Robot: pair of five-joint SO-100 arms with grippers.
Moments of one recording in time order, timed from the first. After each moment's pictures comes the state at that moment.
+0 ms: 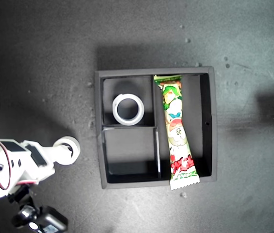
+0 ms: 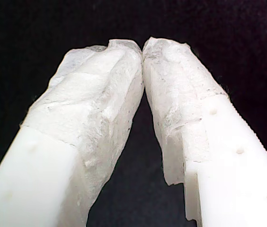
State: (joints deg) arm 0 26.1 110.7 128.1 46.1 -73.1; arm 1 8.6 191.5 162.8 69.3 68.4
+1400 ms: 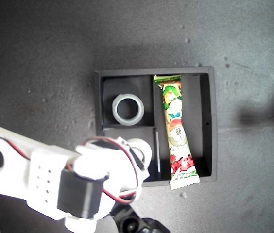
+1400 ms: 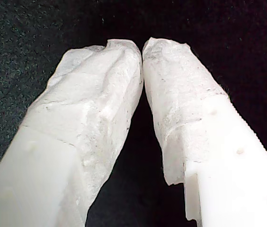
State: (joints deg) arm 0 15.1 41.7 9.0 104.0 -56.2; arm 1 7.0 191.6 178.3 76.4 83.1
